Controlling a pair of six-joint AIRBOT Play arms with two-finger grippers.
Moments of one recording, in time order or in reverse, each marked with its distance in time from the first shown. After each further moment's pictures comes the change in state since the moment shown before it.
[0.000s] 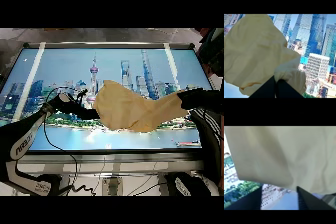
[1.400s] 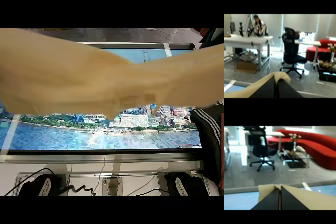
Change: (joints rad) left arm 0.416 1.070 0.369 0.106 0.148 -0.090; right arm 0.000 0.315 0.212 0.026 -0.433 0.000
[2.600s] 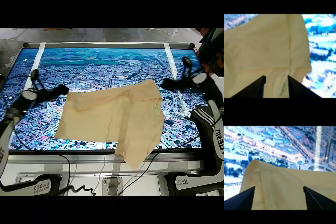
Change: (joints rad) left arm -0.083 -0.764 -0.445 -0.145 0.322 0.040; right arm -0.152 -1.141 0.017 0.067 0.218 0.034
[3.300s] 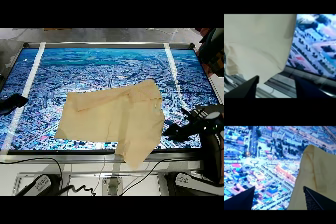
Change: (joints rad) left arm 0.510 0.257 0.013 0.172 -0.491 0.108; right arm -0.313 0.234 -0.667 0.089 0.460 -0.227
